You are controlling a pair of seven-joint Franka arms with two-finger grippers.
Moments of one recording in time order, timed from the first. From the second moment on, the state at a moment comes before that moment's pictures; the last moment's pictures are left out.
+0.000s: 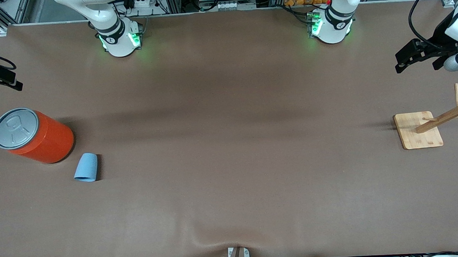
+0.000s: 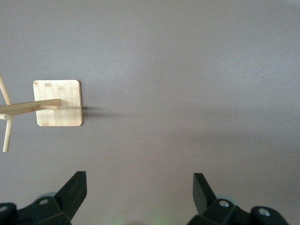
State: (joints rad) left arm -0.07 -0.05 -0.05 -1.54 0.01 1.50 -0.14; right arm -0.01 -0.01 -0.09 -1.48 0.04 1.38 -0.05
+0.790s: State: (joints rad) left arm -0.06 -0.05 -0.04 -1.53 0.01 1.50 -0.10; right arm 0.00 0.05 -0.09 -1.61 0.02 1.59 -0.12
